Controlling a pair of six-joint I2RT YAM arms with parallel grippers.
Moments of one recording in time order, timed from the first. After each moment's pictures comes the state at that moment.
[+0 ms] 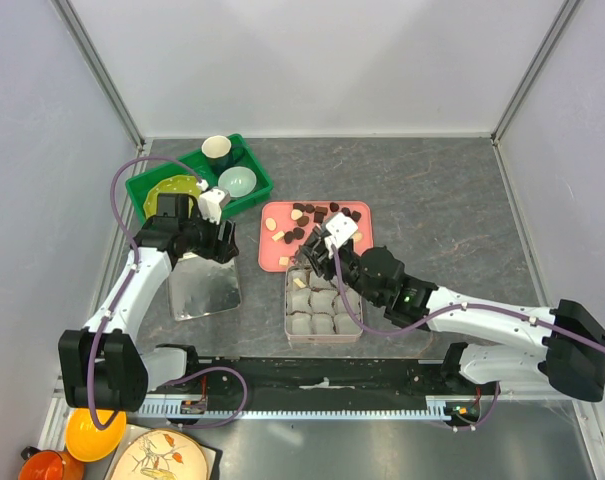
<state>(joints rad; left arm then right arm) -0.07 1.19 0.86 -0.54 0.40 0.25 1.06 1.17 0.68 0.43 0.27 -0.02</state>
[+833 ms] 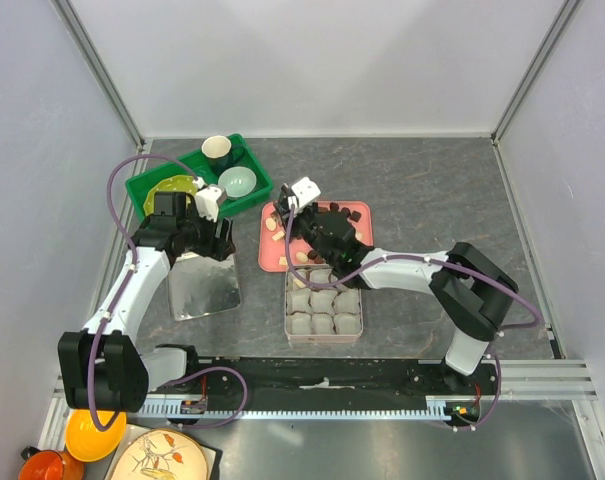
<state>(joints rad) -0.05 1.19 0.87 -0.54 0.37 0.24 0.91 1.73 0.97 0.82 0.24 -0.08</state>
